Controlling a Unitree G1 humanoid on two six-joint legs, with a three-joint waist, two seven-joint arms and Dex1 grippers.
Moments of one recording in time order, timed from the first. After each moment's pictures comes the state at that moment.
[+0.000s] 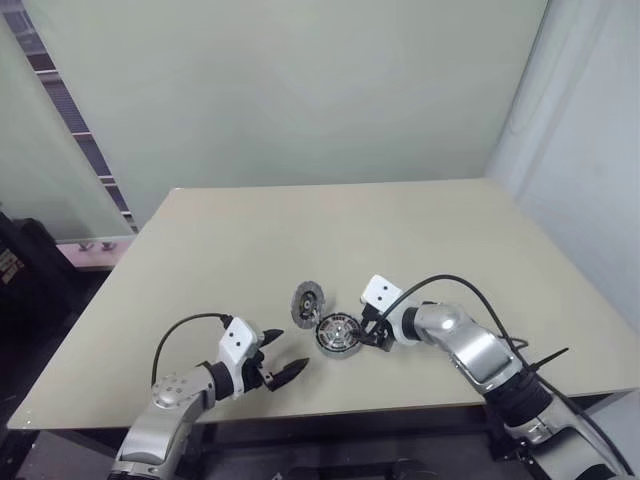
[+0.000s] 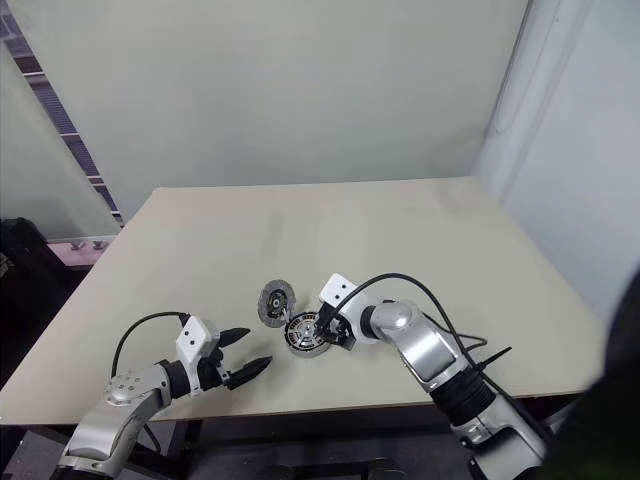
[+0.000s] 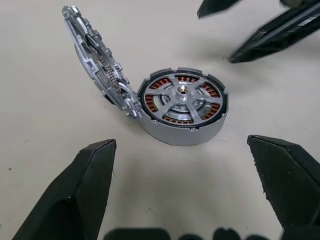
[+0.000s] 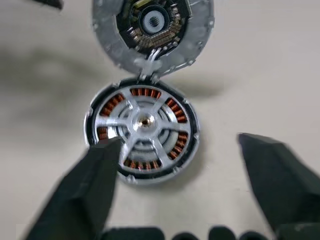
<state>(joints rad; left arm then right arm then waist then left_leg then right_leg) 0.07 0.50 -0.02 -0.07 -0.29 0.24 -0.82 -0.54 -0.43 0.55 -0.06 0.01 0.69 0.69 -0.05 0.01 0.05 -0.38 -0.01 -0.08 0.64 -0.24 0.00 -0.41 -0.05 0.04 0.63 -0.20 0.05</state>
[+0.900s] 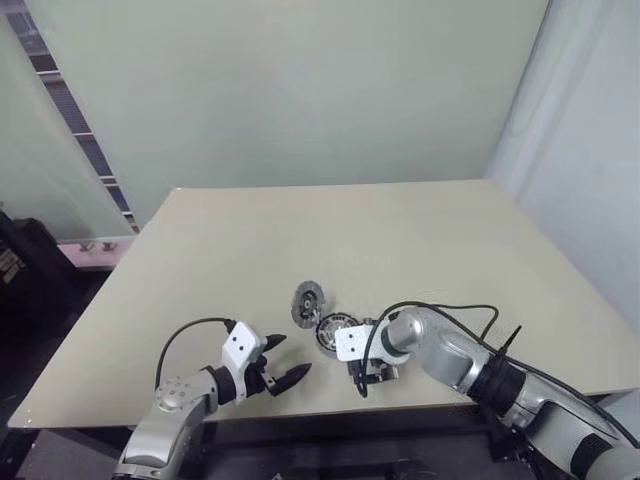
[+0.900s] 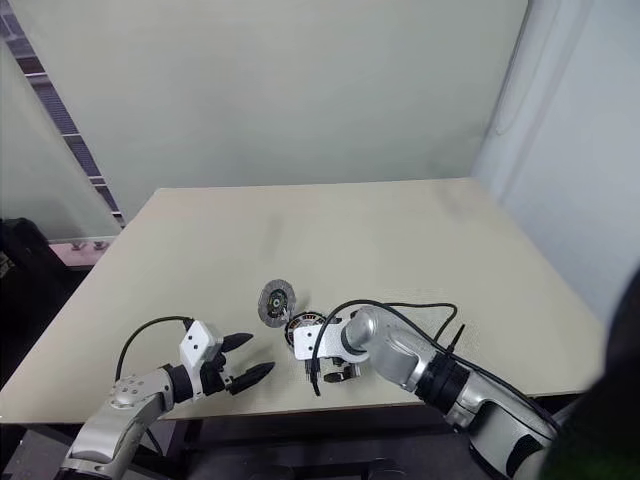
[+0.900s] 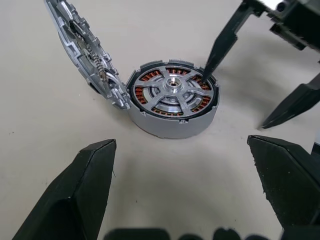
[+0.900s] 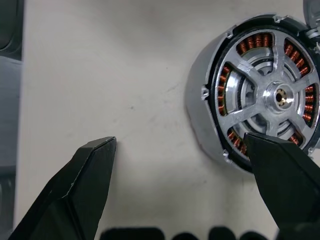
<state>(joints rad) 0.08 0.50 -0.04 -0.07 -0.29 0.25 -0.82 -0.67 -0.40 0.88 0.12 -0.32 0.51 0.97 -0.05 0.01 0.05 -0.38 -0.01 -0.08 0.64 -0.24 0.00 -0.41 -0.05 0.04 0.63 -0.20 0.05</state>
